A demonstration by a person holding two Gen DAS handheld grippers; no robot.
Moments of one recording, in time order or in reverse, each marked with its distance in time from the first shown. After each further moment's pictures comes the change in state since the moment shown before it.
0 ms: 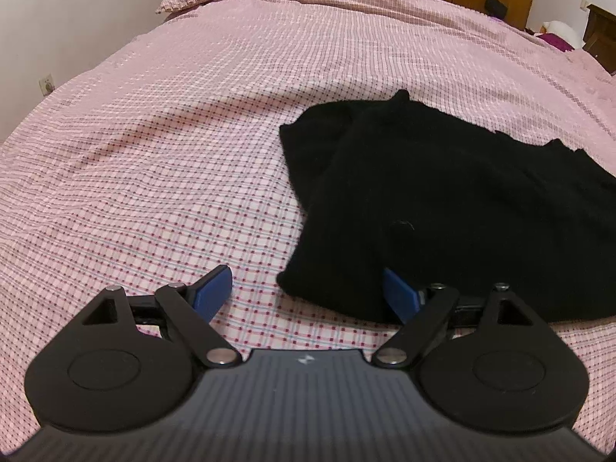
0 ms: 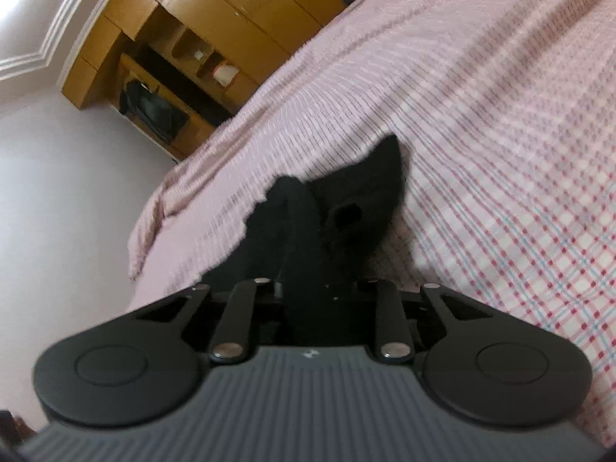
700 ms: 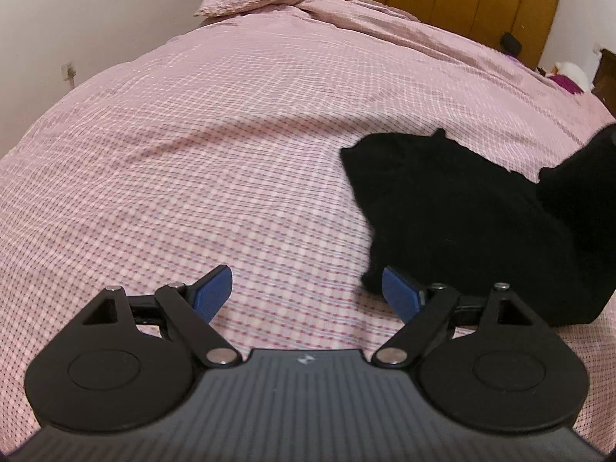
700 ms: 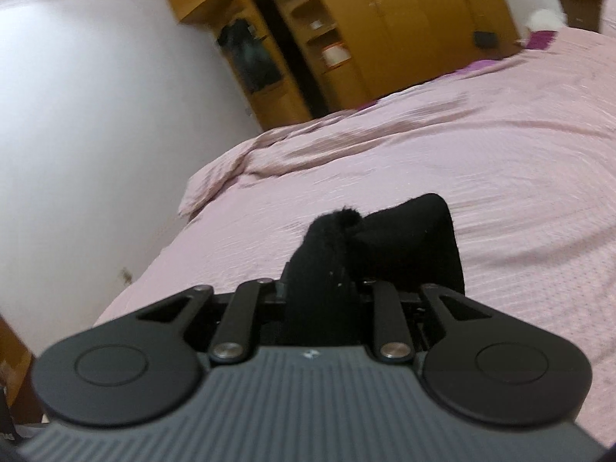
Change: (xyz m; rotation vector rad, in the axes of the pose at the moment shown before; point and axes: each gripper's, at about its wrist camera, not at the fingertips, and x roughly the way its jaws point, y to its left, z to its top) left arm -0.037 0.064 -0.008 -0.113 -0.056 -0.014; right arm 0.027 0.214 -0.006 -0.455 0.053 0.110
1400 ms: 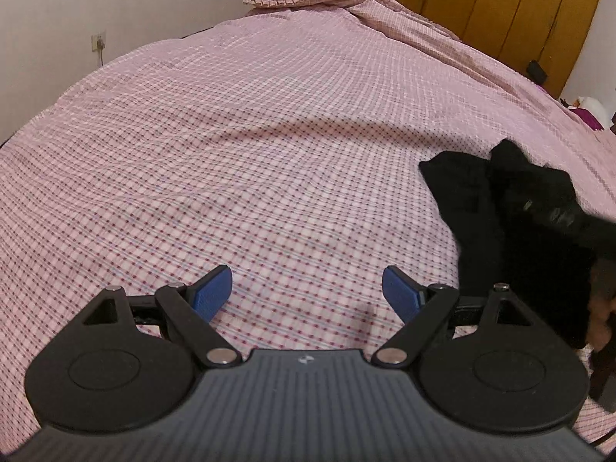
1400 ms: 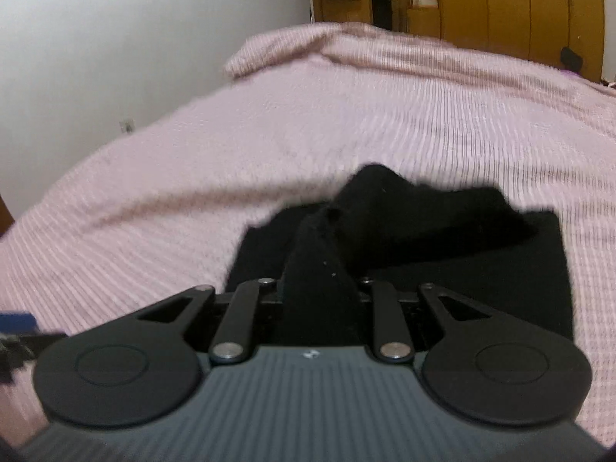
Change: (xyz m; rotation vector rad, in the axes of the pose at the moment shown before) left arm 0.003 0.078 -0.003 -0.107 -0.008 0.014; right arm 0.111 0.137 -0.096 -0.370 0.227 -0.010
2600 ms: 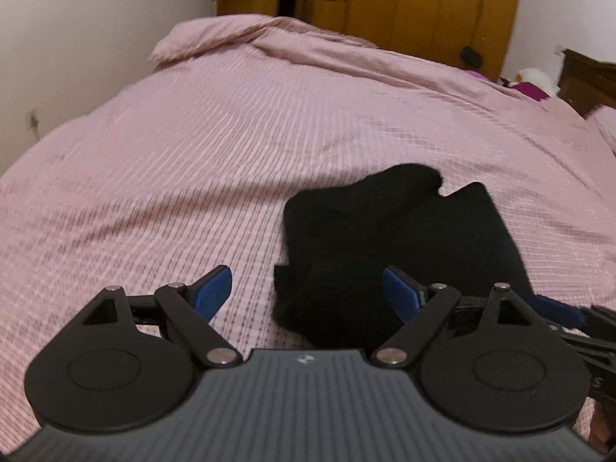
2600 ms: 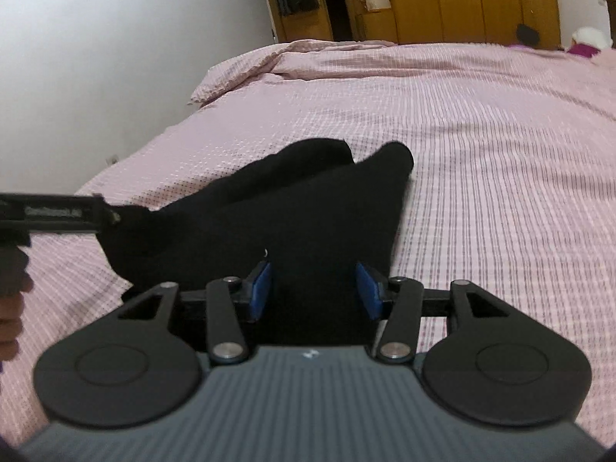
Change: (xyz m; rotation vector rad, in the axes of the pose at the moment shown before) left arm 0.019 -0.121 0.033 0.187 -0.086 -0.109; right arm -0.089 -0.075 -0.061 0.160 -0.038 -0.029
